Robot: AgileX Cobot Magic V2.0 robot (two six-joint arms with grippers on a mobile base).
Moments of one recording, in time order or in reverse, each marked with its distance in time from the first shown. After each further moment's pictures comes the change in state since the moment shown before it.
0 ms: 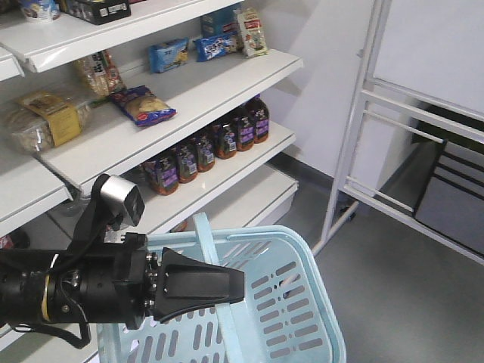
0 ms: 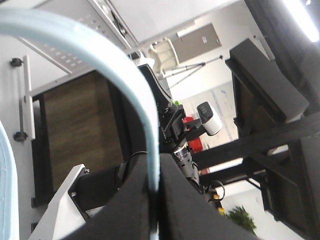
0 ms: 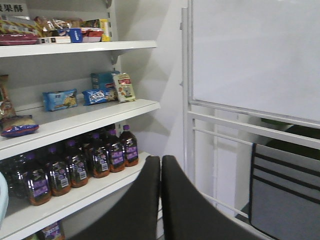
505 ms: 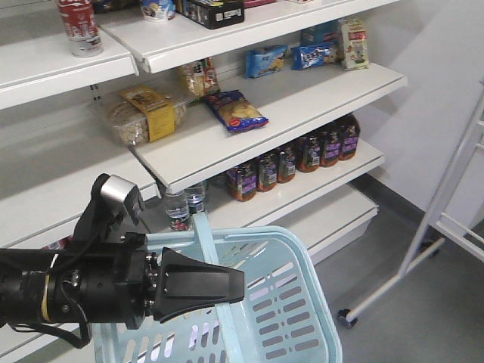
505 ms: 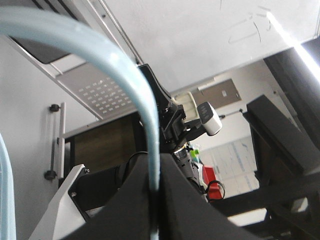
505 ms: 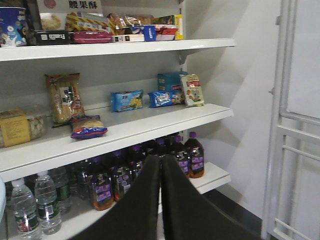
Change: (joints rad) left arm 0.000 0.000 0.000 0.000 0.000 0.000; right arm 0.000 0.000 0.000 0.000 0.000 0.000
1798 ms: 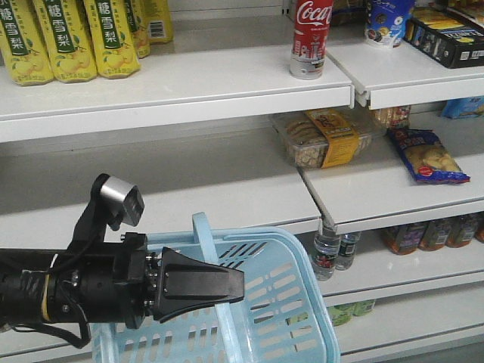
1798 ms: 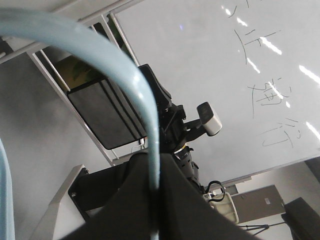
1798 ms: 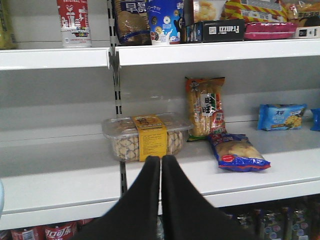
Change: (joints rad) left arm 0.000 0.000 0.000 0.000 0.000 0.000; right arm 0.000 0.000 0.000 0.000 0.000 0.000
